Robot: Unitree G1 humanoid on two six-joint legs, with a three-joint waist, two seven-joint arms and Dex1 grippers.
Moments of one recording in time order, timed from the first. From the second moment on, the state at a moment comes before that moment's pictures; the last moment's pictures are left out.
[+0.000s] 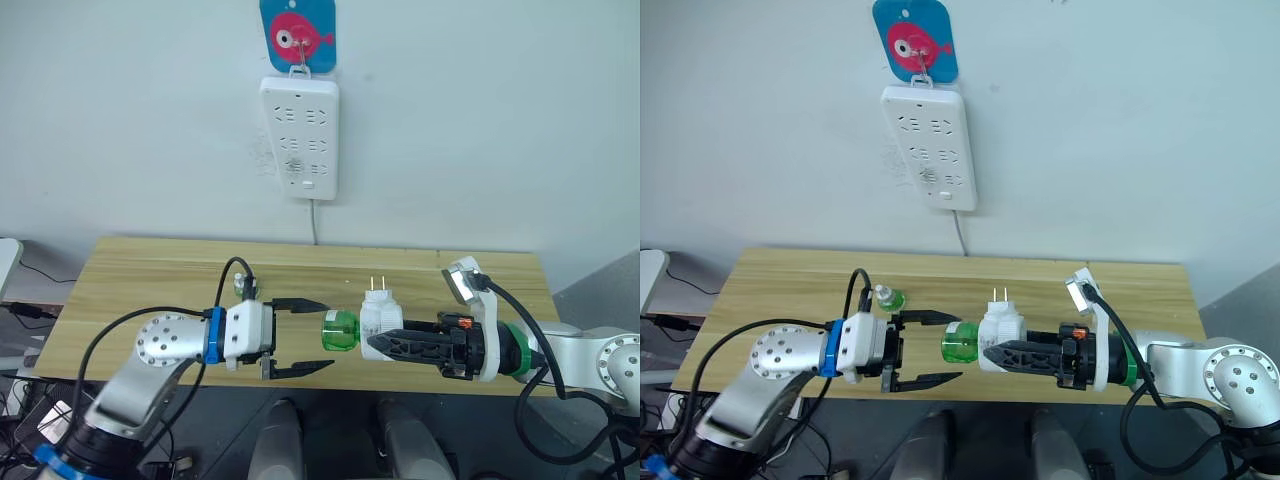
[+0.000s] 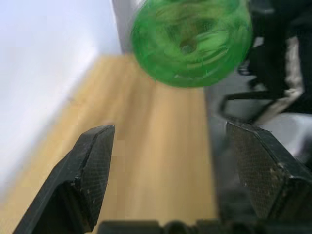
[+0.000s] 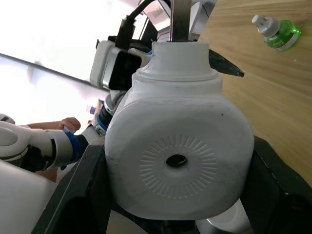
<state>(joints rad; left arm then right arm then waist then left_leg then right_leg) -0.07 0.68 -0.15 -0.28 -0.35 -0.21 -1.11 -0.19 -0.86 0.08 -0.51 1.87 0.99 0.21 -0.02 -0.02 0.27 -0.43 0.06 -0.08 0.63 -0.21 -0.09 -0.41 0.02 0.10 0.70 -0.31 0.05</state>
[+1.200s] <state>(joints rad) -0.44 0.97 -0.15 -0.38 -1.34 1.06 -0.99 -0.20 -0.85 0.09 -0.56 1.87 0.99 0.26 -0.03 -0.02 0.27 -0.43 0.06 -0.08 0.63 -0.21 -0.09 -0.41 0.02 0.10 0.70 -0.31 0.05</state>
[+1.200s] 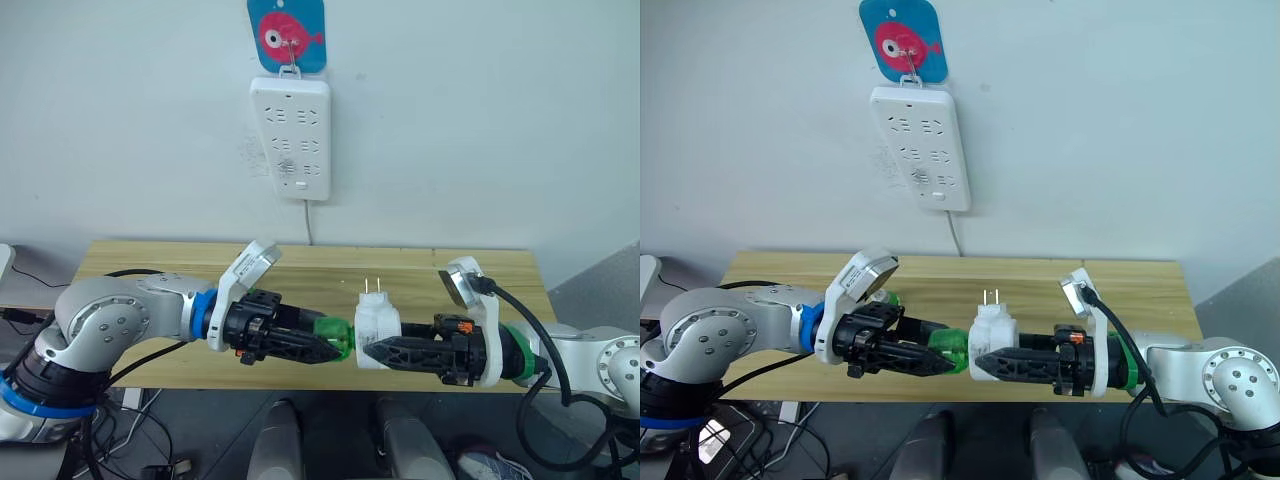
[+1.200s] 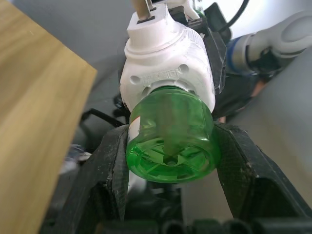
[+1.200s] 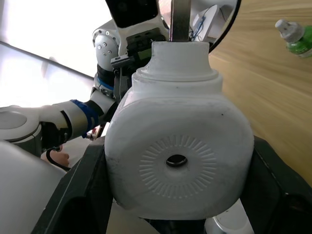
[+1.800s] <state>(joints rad) -0.07 1.00 -0.04 -0.42 -0.84 0.71 -1.17 -0.21 -0.93 0.06 -0.34 1.35 1.00 0.25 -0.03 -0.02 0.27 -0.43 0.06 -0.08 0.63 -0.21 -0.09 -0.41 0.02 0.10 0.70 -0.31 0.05</state>
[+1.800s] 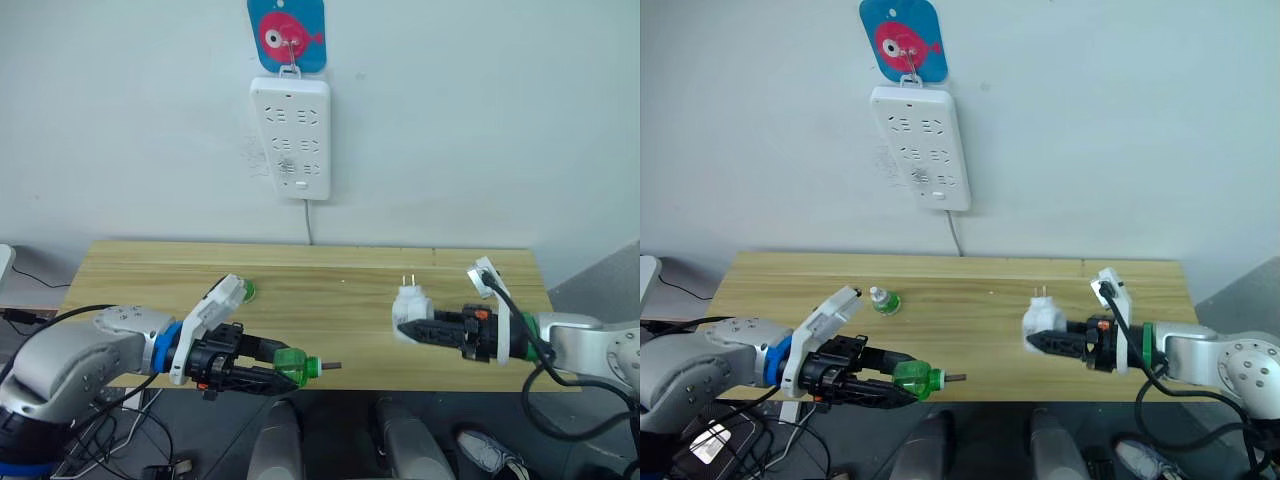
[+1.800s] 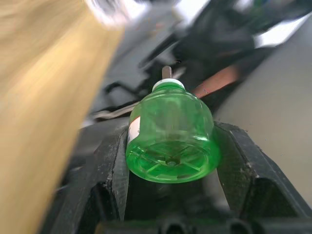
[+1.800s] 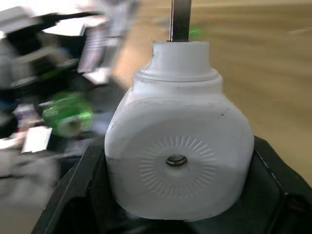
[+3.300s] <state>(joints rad) -0.05 0.33 -0.14 -0.29 -0.31 0.10 -0.72 -0.10 -0.24 -0.32 -0.76 1.04 1.20 0.22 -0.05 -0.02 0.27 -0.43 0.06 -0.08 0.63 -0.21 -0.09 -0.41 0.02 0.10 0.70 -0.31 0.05</state>
